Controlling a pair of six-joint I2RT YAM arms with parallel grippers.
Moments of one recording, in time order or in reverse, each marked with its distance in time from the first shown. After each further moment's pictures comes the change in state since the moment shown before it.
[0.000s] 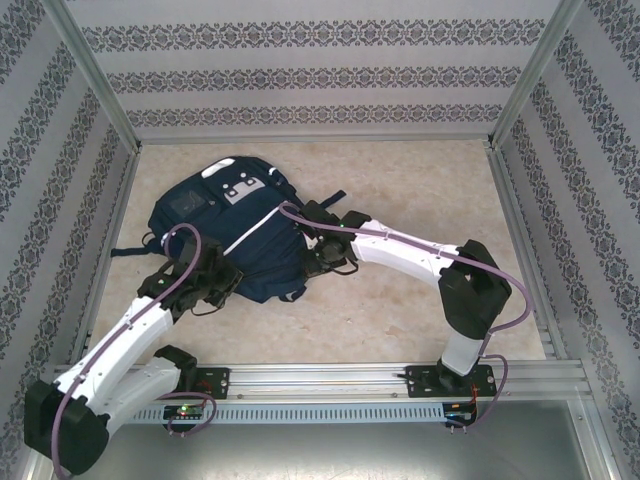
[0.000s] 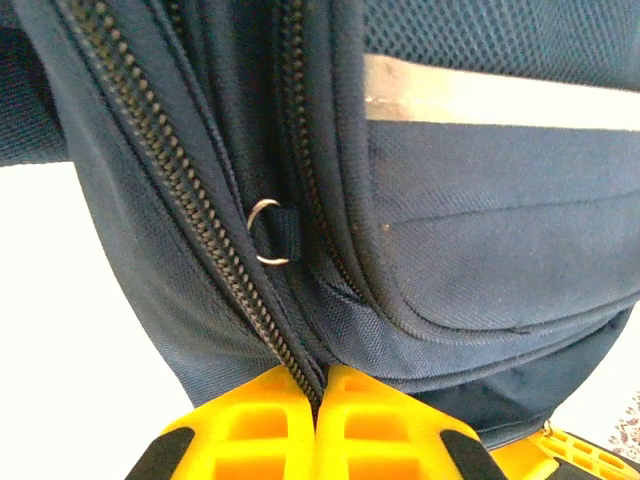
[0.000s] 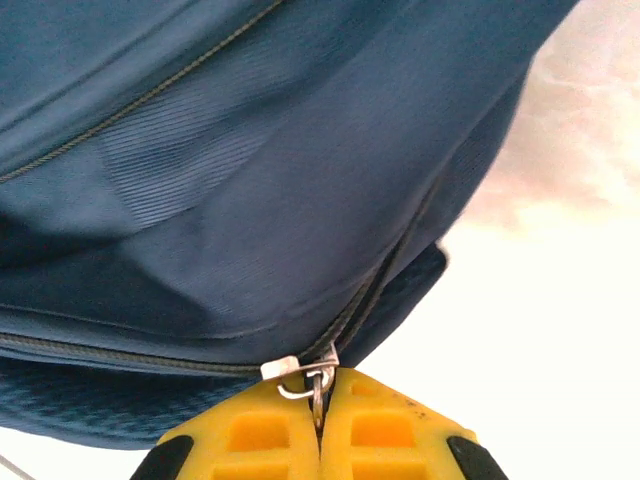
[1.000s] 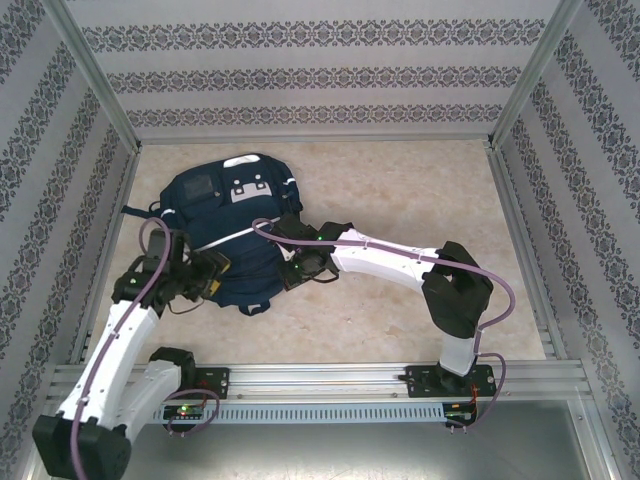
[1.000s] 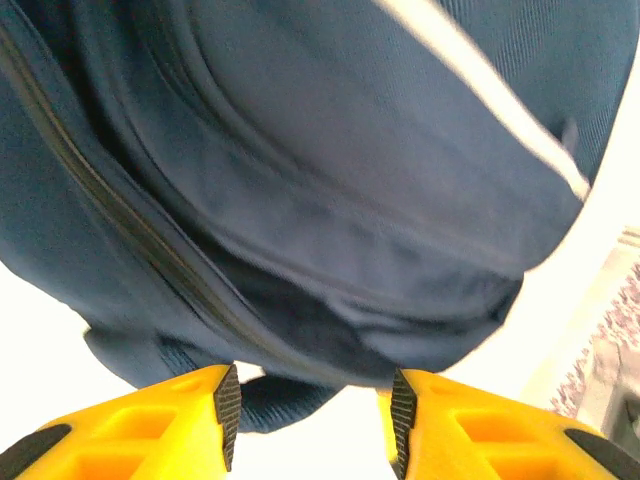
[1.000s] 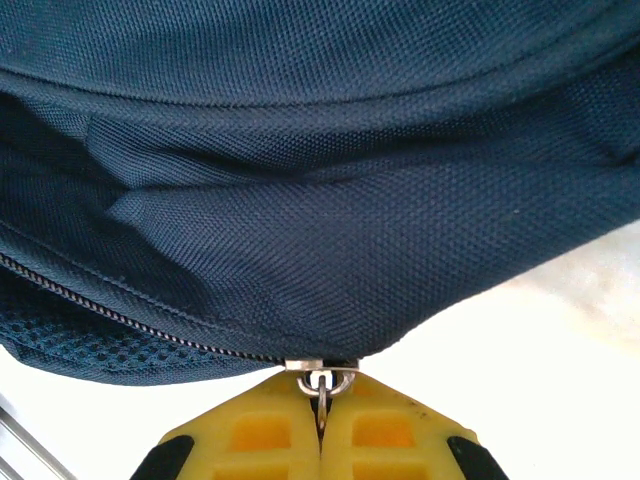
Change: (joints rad) left arm 0.196 -0.069 0.094 -0.159 0.218 0.117; right arm 0.130 0.078 0.073 0.059 -0.005 -0.031
